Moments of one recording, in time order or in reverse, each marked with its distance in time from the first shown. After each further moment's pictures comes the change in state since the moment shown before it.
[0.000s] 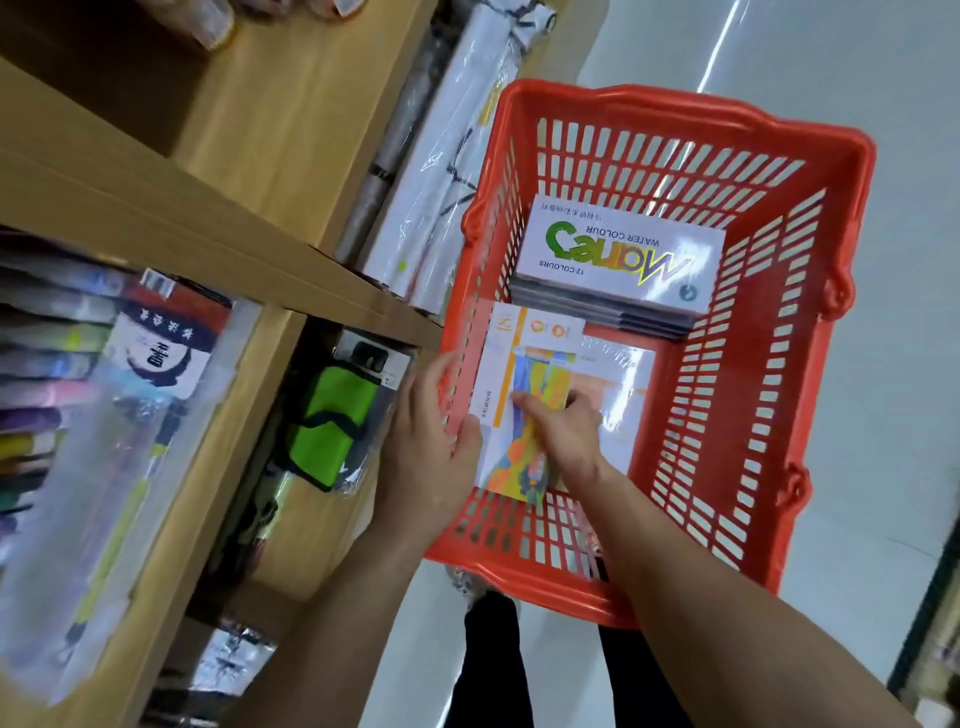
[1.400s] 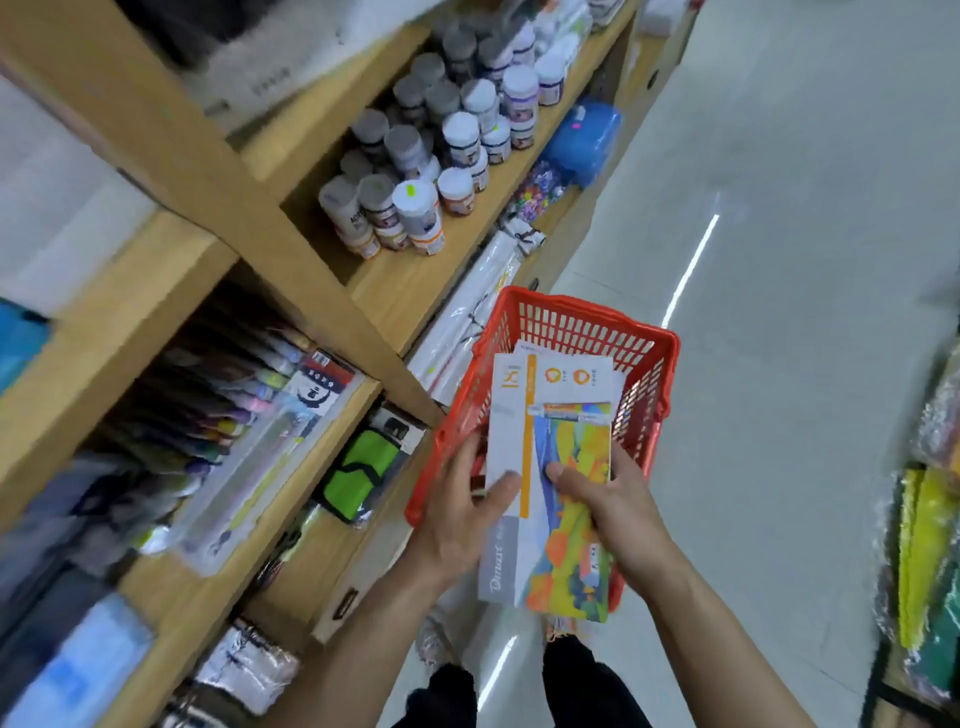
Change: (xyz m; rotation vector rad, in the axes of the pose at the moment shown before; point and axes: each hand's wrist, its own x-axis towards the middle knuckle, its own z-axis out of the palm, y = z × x) left_hand -0.106 0.169 -0.083 -0.565 -0.135 -0.032; right_hand -0.275 -0.125 -0.163 0.167 -0.327 -0.415
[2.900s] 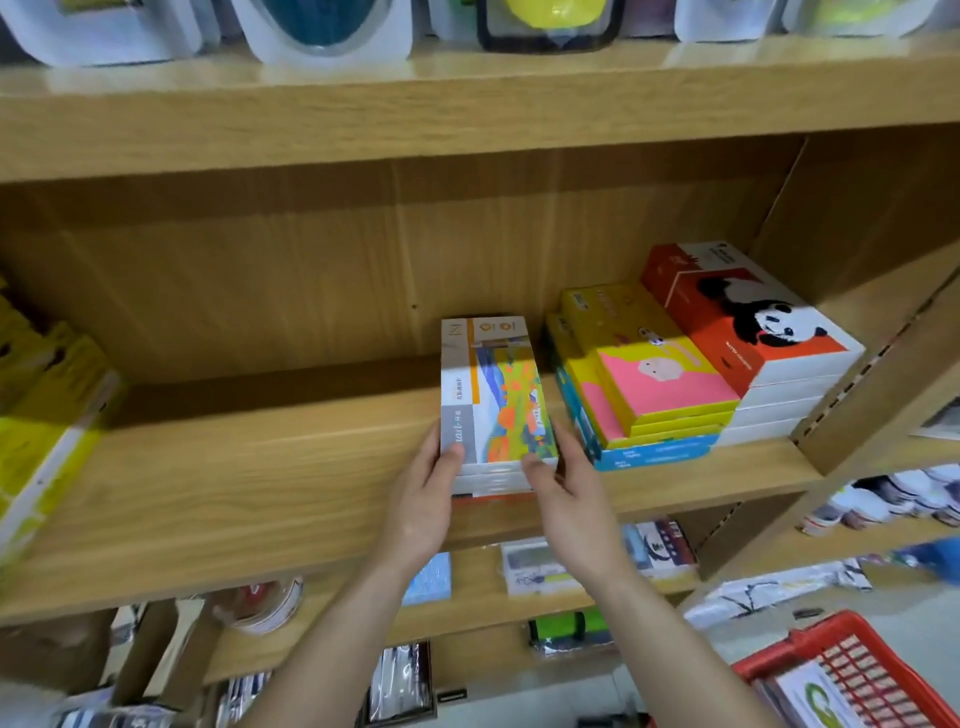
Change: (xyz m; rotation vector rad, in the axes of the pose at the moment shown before) left_hand -0.268 0.063 -0.325 -0.254 1.065 0.139; right_hand -0.164 -0.065 0.430 -0.593 -0.781 -0.591
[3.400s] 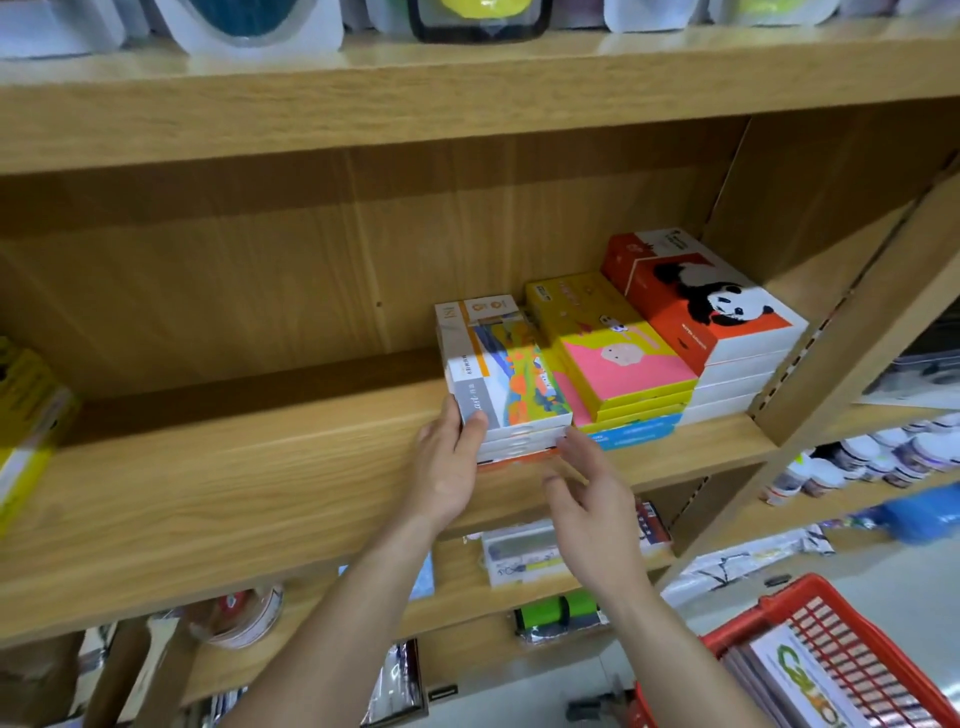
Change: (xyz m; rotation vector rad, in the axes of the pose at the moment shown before) left_hand 0.030 0.007 0.042 0.222 -0.056 0.050; right_hand -0.030 0.014 -0.034 -0.223 0.279 -0.013
